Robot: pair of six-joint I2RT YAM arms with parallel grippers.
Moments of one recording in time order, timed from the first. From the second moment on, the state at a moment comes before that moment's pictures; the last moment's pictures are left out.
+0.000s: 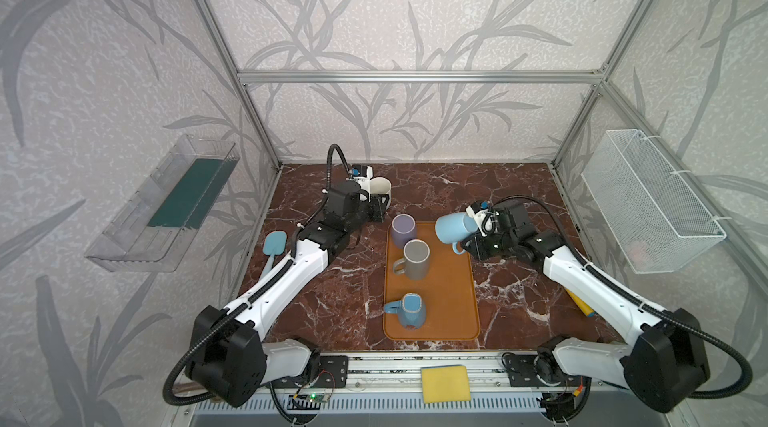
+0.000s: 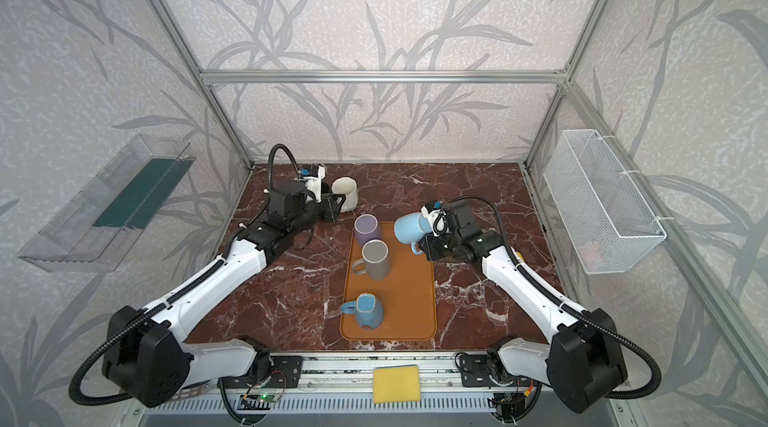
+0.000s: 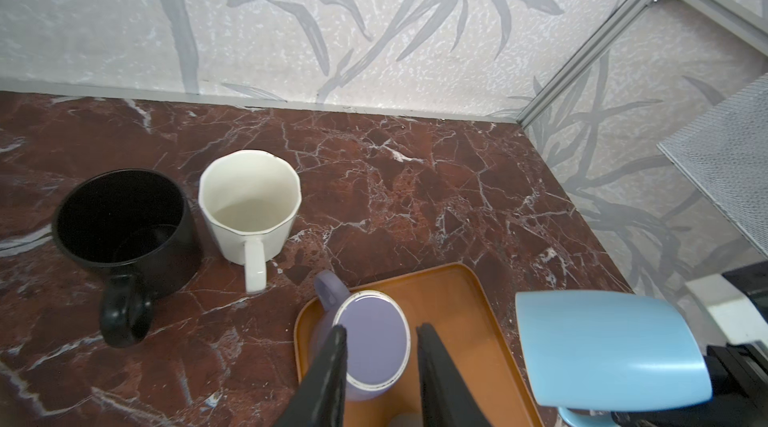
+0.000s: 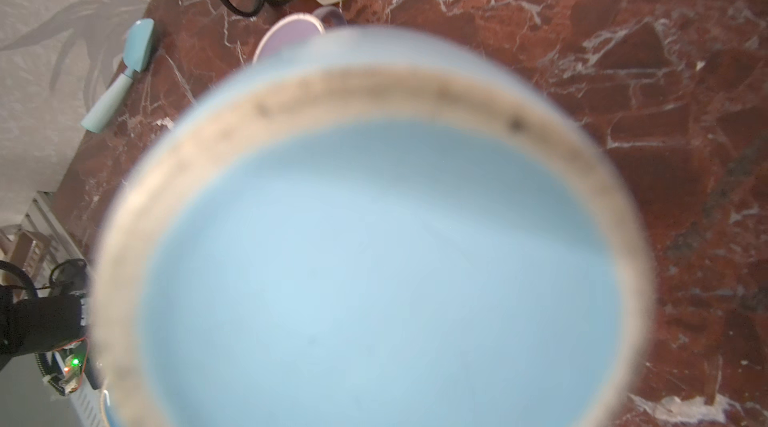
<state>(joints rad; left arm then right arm) -0.41 1.28 0.99 -0.11 0.13 -0.39 0.42 1.25 0.92 -0.48 -0.35 0.19</state>
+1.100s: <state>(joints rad) -0.44 1.37 0.98 0.22 0.58 -0.65 0.35 1.36 1.09 -0.14 -0.68 0.37</state>
